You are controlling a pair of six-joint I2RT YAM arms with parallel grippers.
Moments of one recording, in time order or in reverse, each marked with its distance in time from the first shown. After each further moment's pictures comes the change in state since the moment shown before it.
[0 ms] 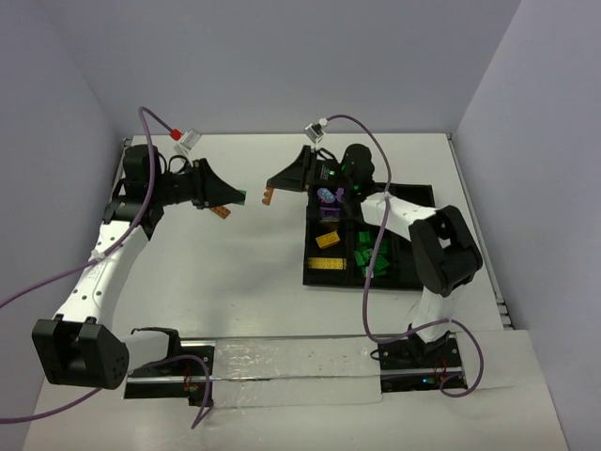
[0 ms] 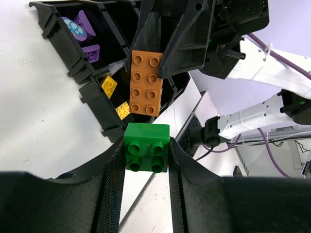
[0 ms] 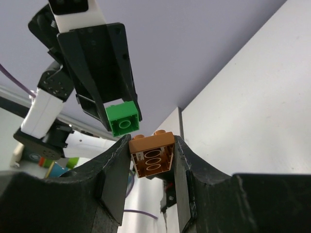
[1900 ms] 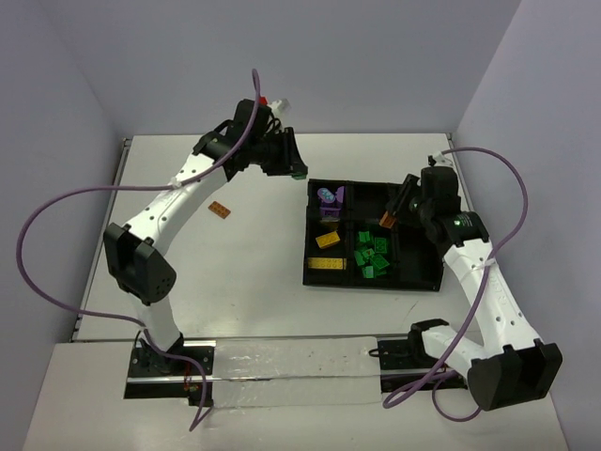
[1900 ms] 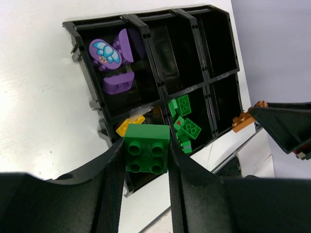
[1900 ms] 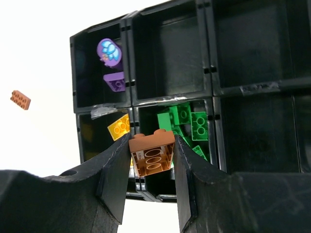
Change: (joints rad) left arm -0.460 0.594 0.765 -0.401 -0.690 -0.047; right arm -0.323 -0.774 -0.130 -1.515 0.988 -0.653
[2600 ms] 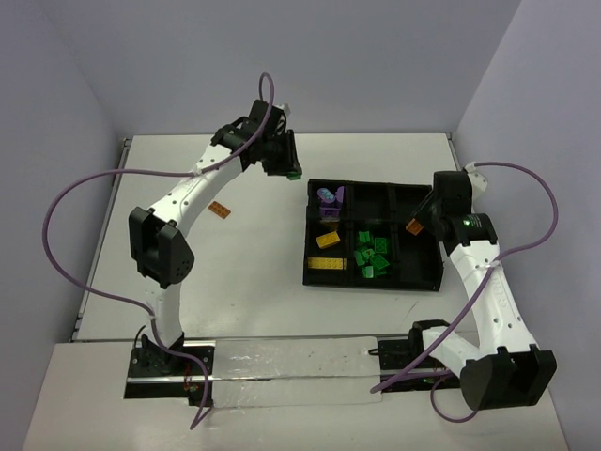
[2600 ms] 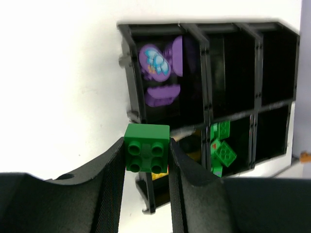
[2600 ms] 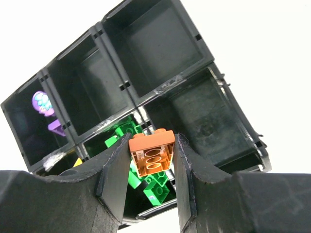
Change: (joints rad) left arm 0.007 0.200 0.177 -0.129 -0.159 -0.015; right arm -0.116 -0.009 0.001 -0.130 0.253 0.148
